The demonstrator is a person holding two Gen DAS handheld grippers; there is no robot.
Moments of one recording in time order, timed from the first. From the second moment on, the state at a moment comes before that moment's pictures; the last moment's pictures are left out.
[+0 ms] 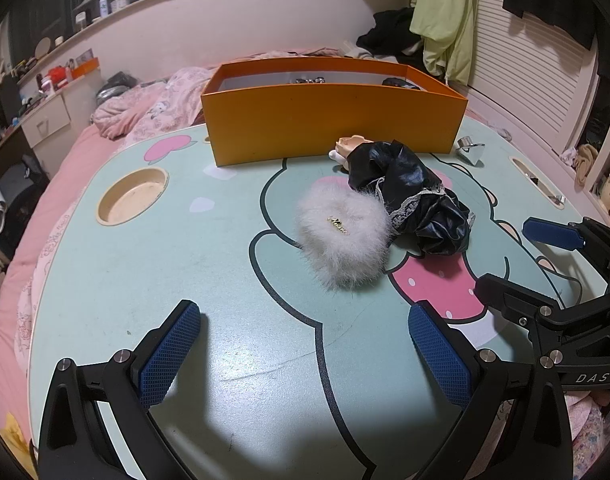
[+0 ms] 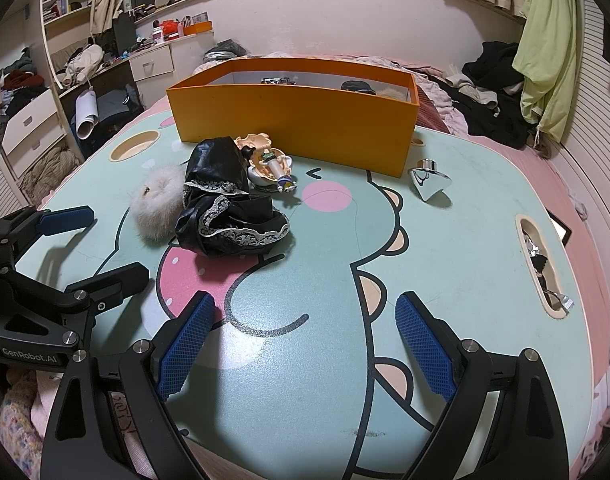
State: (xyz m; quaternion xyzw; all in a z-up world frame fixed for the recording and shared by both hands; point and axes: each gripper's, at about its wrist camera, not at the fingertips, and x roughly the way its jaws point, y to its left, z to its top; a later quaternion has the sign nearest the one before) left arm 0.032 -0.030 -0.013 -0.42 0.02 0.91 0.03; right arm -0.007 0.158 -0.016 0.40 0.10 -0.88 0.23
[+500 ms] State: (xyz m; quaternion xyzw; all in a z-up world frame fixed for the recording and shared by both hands) left arm 0.024 -0.042 0.007 -0.40 -0.02 0.92 0.06; right arm -0.007 0.157 -0.016 0.40 0.10 -0.88 0.23
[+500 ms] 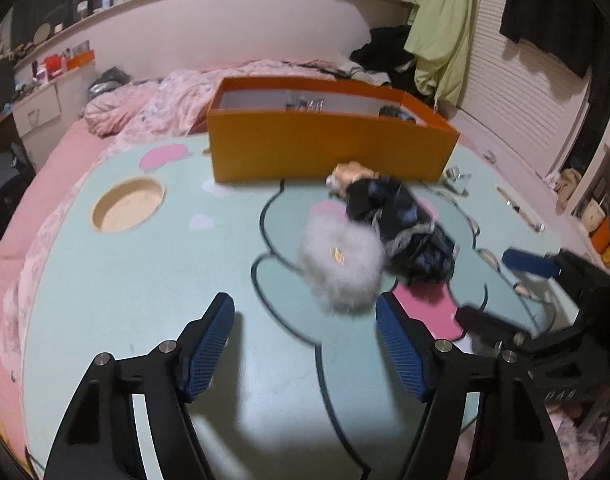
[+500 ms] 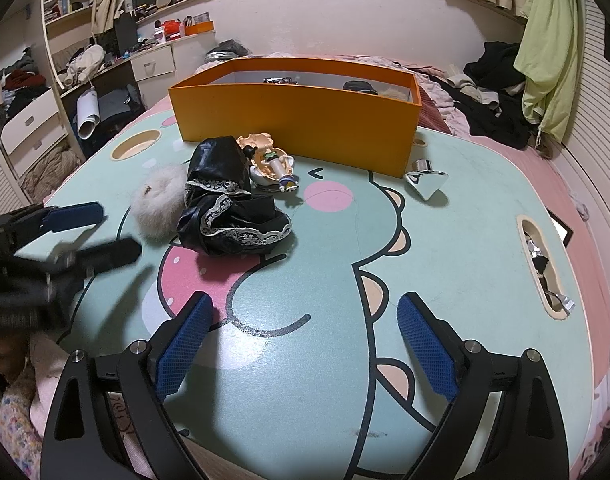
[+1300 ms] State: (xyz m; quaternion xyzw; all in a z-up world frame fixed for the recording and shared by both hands) left arm 0.034 -0.028 0.012 -0.38 0.00 0.92 0.09; right arm -0.007 0.156 -0.016 0.40 0.10 -0.88 0.23
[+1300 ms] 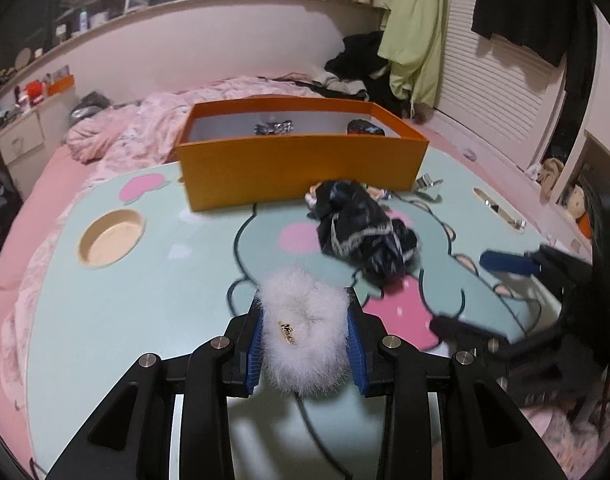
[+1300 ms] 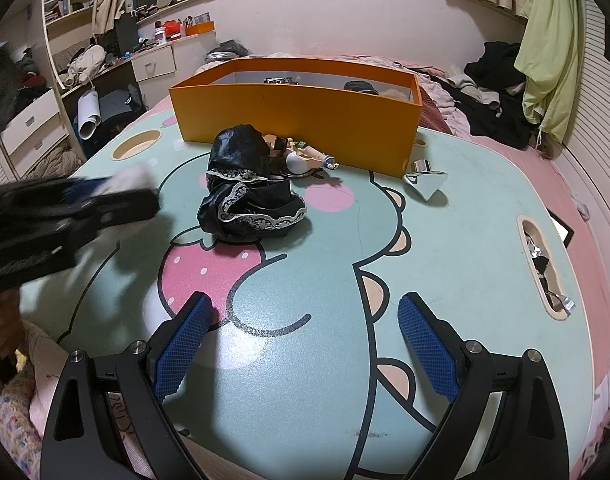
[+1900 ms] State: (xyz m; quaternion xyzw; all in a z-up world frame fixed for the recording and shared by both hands) left arm 0.020 -0.027 -0.005 -0.39 0.02 0.92 0.06; right arm -0.006 0.156 -0.016 0.40 0.10 -0.88 0.23
